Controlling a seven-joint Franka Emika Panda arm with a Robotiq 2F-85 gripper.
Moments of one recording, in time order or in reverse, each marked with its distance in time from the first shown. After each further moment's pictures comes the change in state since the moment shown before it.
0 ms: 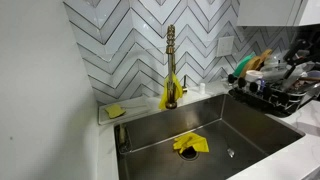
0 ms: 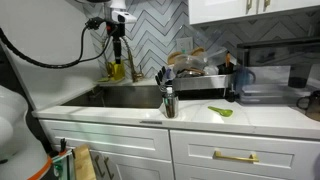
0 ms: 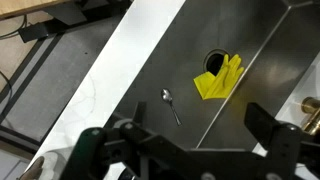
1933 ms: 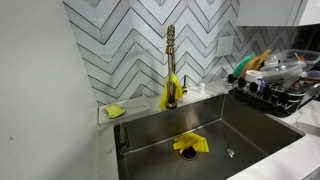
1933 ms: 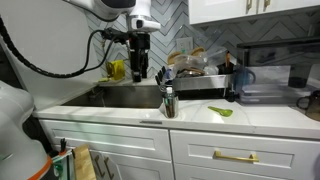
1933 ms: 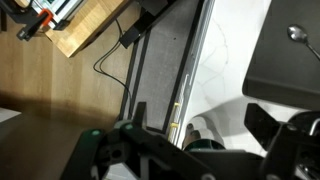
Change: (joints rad) arm -0.216 0.105 -0.042 -0.044 -0.370 0.024 0.250
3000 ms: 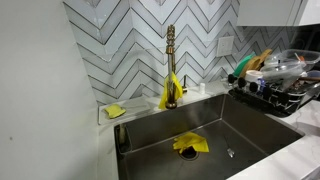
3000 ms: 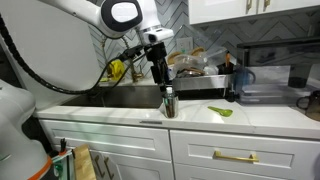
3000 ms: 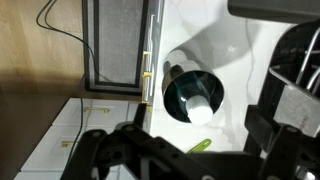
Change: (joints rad) arm -0.043 0.034 -0.049 -0.143 -0.013 0.498 0.006
